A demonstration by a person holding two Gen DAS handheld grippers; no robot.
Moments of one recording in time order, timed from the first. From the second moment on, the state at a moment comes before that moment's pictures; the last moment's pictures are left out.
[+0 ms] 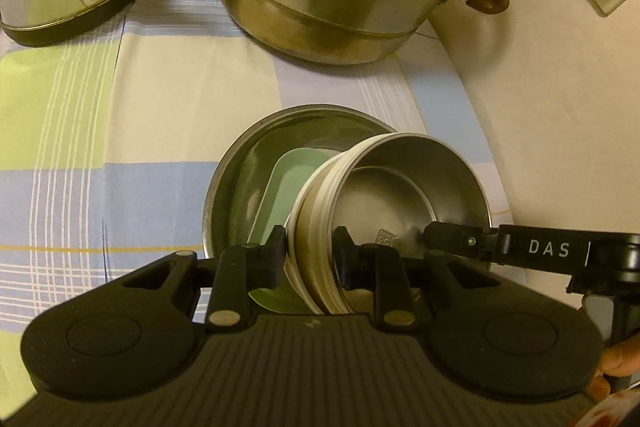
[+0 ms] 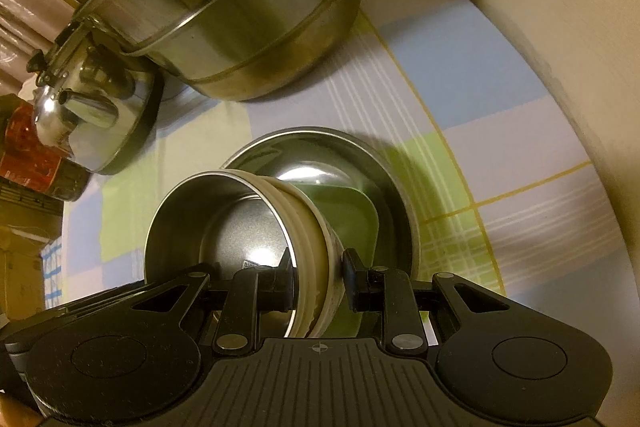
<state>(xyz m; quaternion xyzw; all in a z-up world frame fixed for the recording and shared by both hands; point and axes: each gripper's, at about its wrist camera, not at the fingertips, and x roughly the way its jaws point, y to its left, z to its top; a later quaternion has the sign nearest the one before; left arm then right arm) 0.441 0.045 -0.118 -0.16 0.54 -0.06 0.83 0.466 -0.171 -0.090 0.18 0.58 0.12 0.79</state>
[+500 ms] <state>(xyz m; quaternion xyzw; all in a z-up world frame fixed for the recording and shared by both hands) 0.446 0.041 -0.126 -0.15 0.54 -0.06 0.82 0.467 -0.173 -0.100 0.19 0.58 0.12 0.78</state>
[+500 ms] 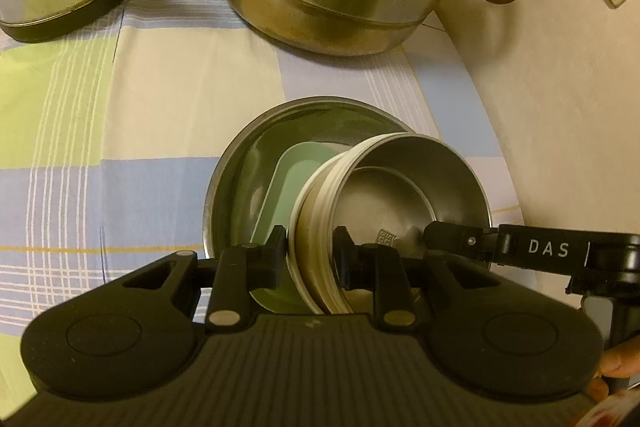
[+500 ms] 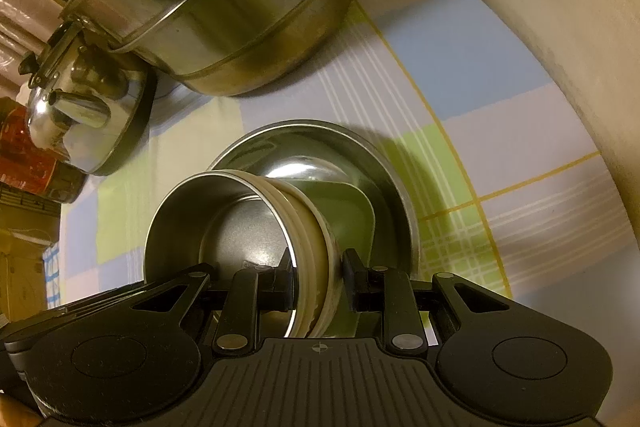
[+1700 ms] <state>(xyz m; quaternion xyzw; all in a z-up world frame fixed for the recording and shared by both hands) 0.439 0.037 -0.120 -0.12 0.53 -0.06 0.84 0.461 -0.174 -0.094 0.18 0.55 0.14 0.80</state>
